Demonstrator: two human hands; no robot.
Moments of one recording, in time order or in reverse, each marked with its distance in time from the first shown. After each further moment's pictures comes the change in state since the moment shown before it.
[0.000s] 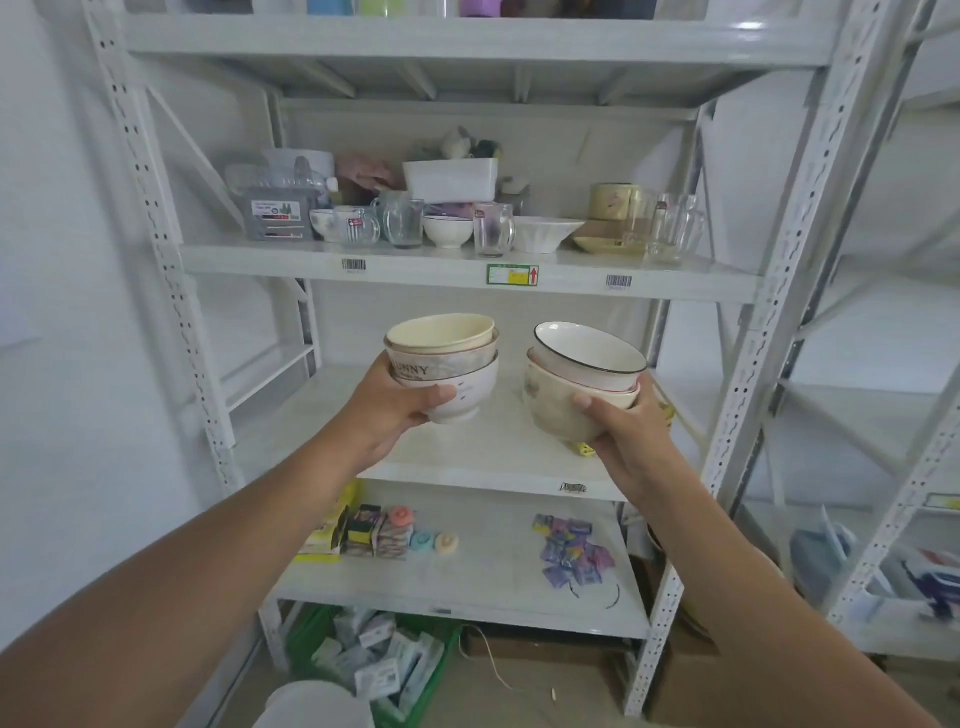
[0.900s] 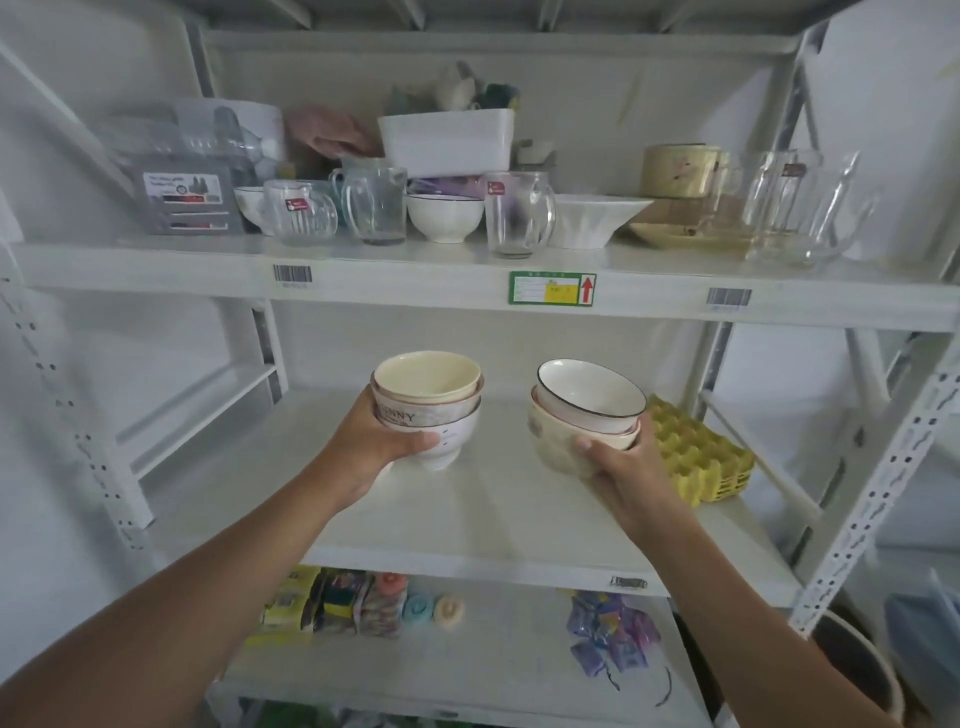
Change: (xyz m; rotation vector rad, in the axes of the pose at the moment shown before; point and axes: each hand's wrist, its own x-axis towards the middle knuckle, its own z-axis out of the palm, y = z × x) left_hand 0.226 -0.136 -0.128 0.090 0.023 -0.040; right_hand 0.240 0.174 -0.051 -0.016 0.070 0.063
